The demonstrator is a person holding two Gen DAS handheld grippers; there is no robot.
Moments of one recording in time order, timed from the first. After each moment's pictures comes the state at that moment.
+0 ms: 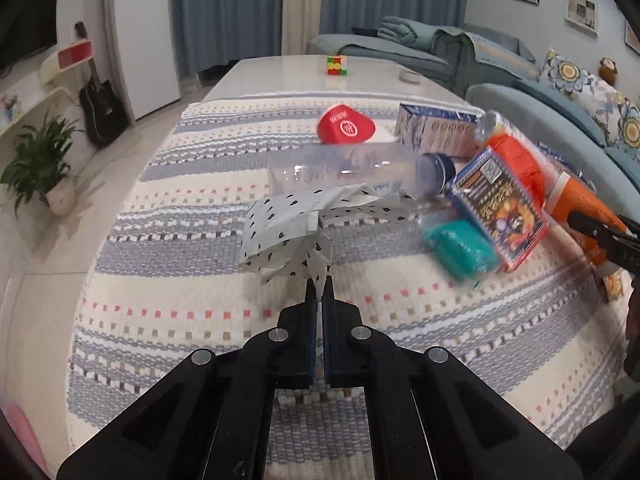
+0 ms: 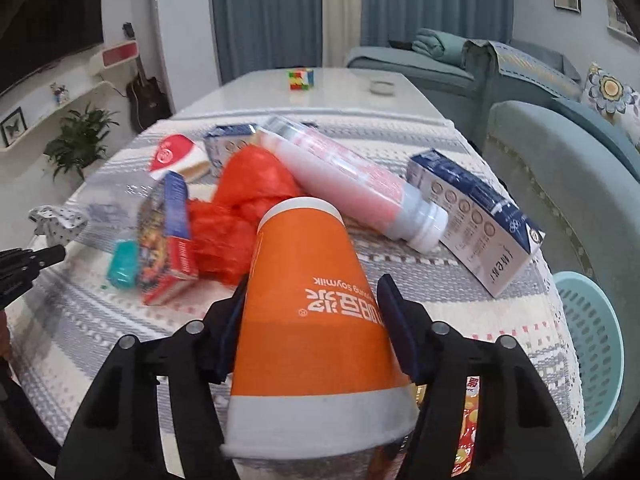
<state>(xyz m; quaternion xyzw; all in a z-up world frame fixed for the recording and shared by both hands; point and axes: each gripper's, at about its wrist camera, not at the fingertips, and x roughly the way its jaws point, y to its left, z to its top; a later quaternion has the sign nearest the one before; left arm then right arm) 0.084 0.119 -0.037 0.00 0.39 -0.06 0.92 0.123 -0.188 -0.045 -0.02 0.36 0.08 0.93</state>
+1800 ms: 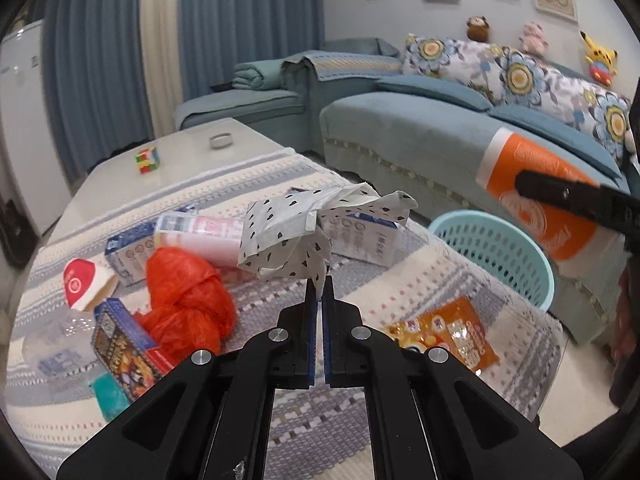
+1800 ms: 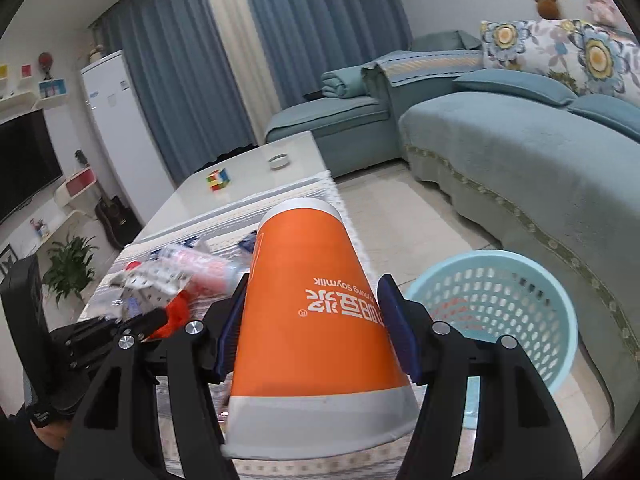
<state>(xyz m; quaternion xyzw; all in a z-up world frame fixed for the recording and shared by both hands) 0.072 -0.166 0.002 0.10 0.30 -0.24 0.92 0.028 -0.394 0.019 0.15 0.26 -0.01 0.95</state>
